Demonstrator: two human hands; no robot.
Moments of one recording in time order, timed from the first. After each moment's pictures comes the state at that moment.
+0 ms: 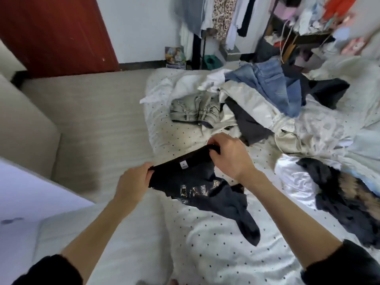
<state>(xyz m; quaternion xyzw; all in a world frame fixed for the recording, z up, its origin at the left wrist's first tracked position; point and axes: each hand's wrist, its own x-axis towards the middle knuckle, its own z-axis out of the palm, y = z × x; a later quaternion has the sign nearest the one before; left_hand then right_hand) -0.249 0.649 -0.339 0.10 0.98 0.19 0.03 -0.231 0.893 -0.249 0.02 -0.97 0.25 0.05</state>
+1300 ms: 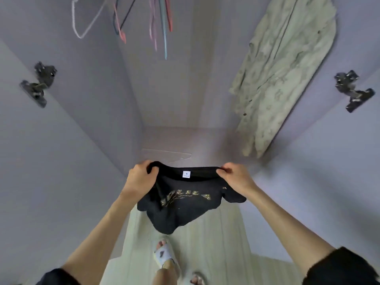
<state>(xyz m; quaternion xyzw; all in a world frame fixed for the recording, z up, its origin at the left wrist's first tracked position) 0.055 0.075 -0.350 -0.75 0.53 0.34 -0.20 -0.198 0.060 -0.355 0.58 -0.71 0.13 -0.38</state>
